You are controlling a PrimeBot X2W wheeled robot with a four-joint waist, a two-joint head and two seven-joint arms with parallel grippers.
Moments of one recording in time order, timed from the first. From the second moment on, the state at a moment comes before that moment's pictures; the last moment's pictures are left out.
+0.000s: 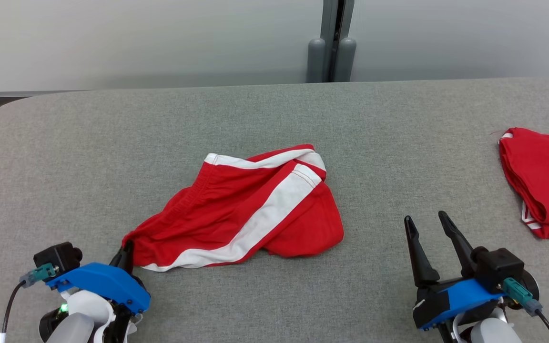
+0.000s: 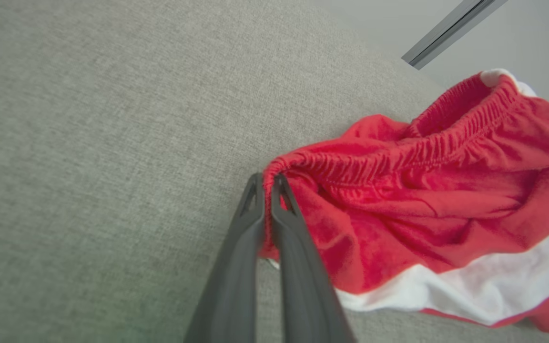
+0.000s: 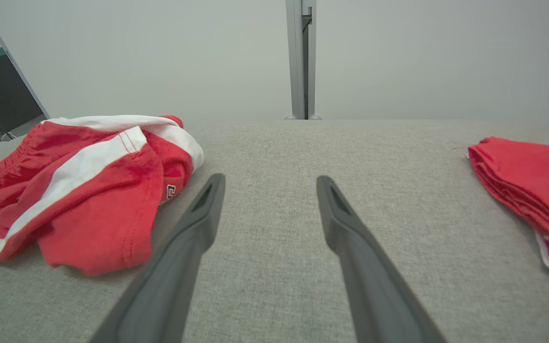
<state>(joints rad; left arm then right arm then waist) -0.31 0.31 -0.40 0.64 -0.98 0.02 -0.02 -0.15 -0.05 0.05 0.35 0.12 0.13 -0.26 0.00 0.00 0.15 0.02</state>
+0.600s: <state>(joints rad) -0.36 0.27 -0.43 0.68 -0.85 -0.02 -0.25 -0.26 -0.05 0.16 0.45 0.11 0.13 -0.25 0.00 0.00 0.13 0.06</state>
